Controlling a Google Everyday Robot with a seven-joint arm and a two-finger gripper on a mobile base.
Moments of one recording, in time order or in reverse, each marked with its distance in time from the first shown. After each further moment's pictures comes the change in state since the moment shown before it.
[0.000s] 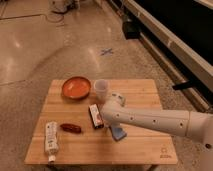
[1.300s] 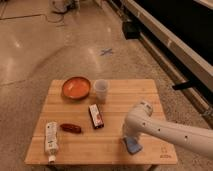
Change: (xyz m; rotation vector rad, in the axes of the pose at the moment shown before) arm -0.066 0.080 -0.015 0.044 -0.114 0.013
